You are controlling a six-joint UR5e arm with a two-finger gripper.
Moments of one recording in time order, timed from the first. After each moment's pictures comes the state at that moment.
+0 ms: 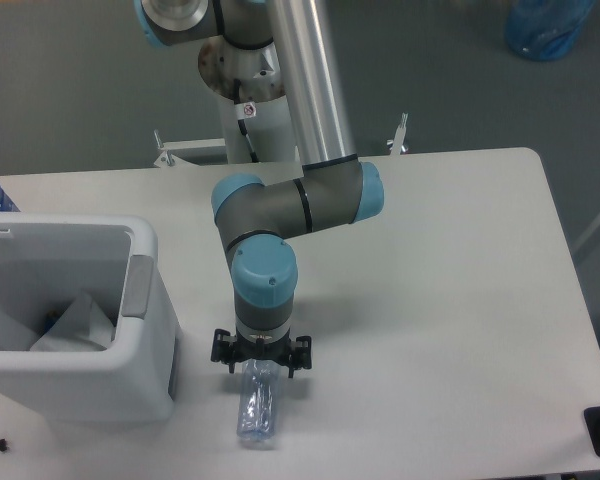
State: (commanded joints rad) arm 2.28 -2.17 -1.63 -0.81 1.49 0.34
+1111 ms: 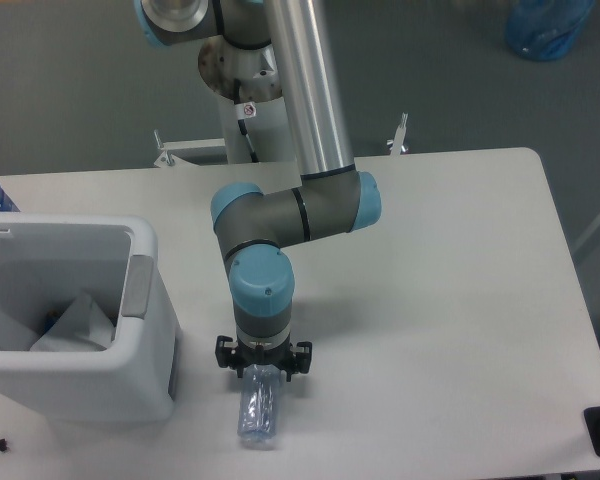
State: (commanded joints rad) arm 2.27 -2.18 -1.63 -0.80 1.52 0.34
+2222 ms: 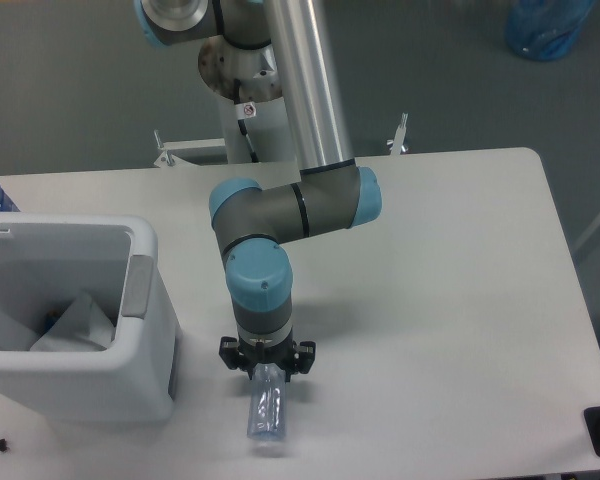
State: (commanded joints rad) arm 2.28 -2.13 -1.56 -0.79 1.54 0.35
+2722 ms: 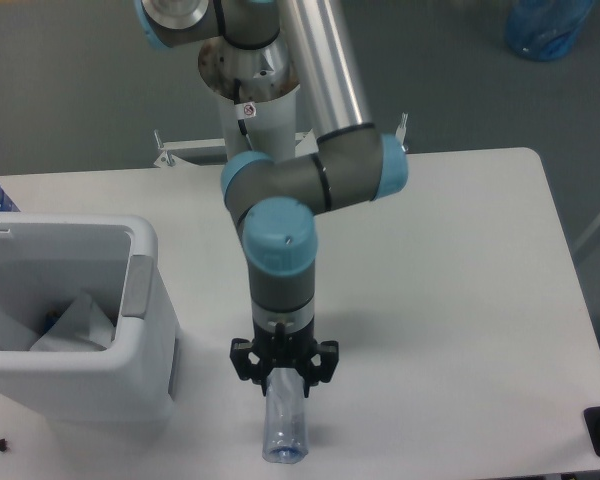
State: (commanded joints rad) arm 2.36 -2.02 -1.45 -0.79 1.37 0.34
